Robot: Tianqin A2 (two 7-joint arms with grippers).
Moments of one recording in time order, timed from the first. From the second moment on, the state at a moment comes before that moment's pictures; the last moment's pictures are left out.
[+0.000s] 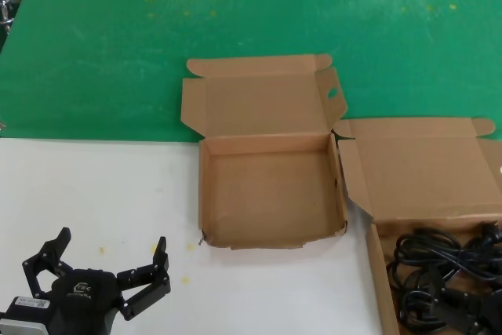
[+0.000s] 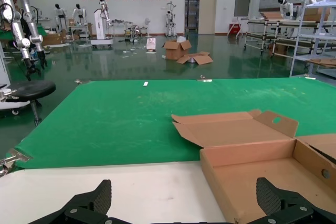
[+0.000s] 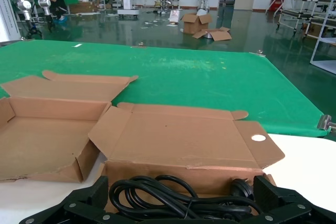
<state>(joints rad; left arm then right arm) 0.00 -0.30 1.60 -1.60 -1.80 0.00 0.00 0.03 0.33 -1.64 1.60 1.83 0.01 -0.03</state>
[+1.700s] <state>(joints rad) 0.00 -0.30 1.60 -1.60 -1.80 0.00 0.00 0.03 0.36 -1.67 1.62 1.85 0.03 -0.02</state>
